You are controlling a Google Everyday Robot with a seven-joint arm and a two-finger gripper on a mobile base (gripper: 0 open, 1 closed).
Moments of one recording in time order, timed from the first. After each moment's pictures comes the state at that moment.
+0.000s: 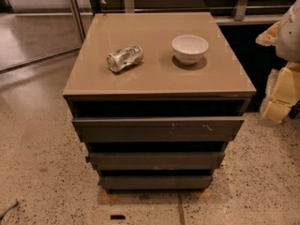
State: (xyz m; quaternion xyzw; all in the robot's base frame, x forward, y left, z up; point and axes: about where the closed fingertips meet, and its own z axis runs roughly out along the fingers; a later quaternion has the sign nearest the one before) arm 0.438 -0.217 0.976 -0.60 0.78 -0.03 0.16
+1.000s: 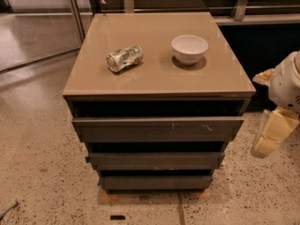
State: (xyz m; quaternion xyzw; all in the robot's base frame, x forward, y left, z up) arm 0.430 -0.233 0.891 -0.58 0.80 0.00 0.16
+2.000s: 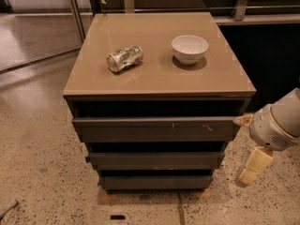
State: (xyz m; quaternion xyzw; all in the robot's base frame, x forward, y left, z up) arm 0.416 -0.230 0.763 -0.57 0.79 0.13 0.16
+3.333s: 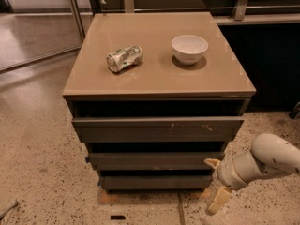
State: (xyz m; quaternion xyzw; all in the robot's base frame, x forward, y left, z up) arm 0.423 -0.203 0.527 -0.58 0.75 0.24 0.20
